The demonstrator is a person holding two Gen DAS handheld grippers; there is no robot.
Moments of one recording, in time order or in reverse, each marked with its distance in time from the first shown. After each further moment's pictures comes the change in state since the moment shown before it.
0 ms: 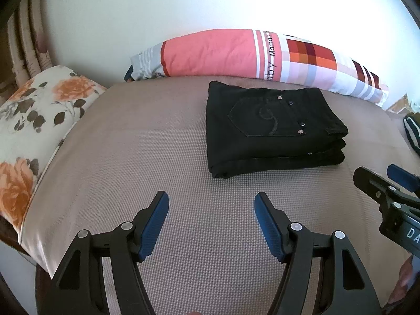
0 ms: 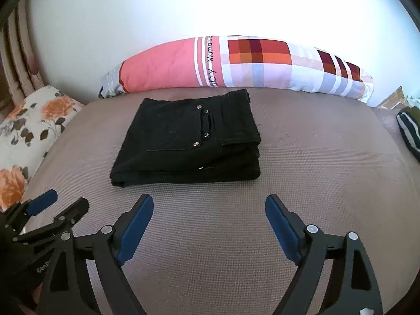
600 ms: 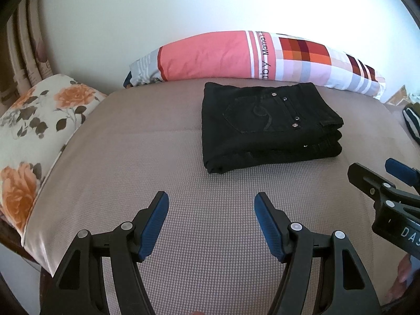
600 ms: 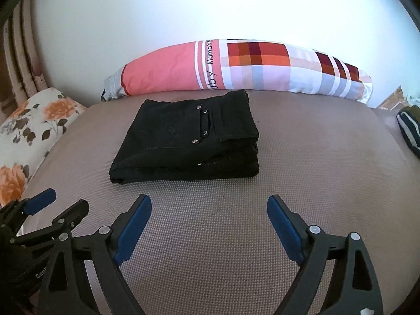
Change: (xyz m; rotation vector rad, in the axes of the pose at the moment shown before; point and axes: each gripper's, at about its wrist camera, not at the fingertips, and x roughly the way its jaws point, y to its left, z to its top) left arm -0.005 -0.012 -0.014 0.034 -0.026 0.016; right arm 0.002 -0.006 -0.016 -0.007 -0.039 0.009
